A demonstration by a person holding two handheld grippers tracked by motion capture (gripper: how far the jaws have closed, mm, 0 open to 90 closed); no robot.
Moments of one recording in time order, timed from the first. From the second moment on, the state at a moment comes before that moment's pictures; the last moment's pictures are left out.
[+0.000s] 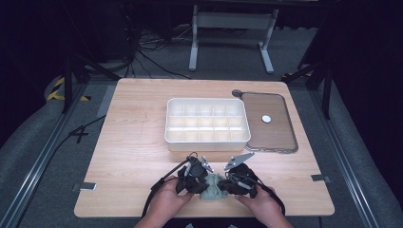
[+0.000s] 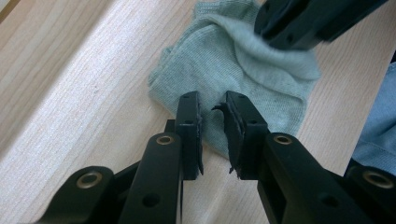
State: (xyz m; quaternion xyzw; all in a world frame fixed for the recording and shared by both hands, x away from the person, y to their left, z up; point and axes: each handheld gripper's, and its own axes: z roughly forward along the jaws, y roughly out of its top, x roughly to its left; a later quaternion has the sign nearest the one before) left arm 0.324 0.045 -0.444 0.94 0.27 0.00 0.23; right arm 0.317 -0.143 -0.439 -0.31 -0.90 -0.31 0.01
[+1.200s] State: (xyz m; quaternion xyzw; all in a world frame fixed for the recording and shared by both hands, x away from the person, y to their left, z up) left arm 0.326 0.062 -0.443 0.93 0.26 -0.03 0.24; right arm 0.322 -0.147 -0.454 -0.32 -0.89 -0.32 0.03
